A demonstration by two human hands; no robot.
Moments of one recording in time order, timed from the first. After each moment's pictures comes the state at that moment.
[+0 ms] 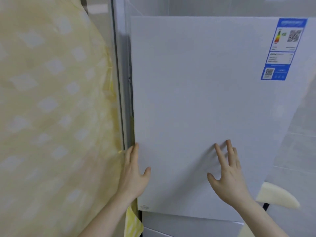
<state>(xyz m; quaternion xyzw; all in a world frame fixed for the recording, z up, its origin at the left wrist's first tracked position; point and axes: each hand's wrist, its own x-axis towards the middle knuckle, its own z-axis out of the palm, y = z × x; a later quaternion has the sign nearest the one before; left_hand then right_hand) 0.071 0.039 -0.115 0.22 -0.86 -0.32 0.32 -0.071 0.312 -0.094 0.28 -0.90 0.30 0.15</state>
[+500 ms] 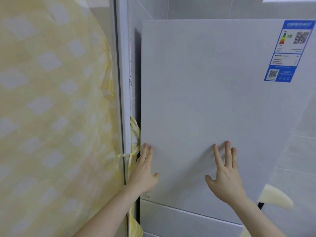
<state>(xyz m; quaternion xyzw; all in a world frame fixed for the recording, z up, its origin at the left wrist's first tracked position) 0.015 0.012 -0.131 0.15 -0.94 -0.24 0.18 -0.098 0.284 -0.107 0.24 -0.94 0.19 0.16</state>
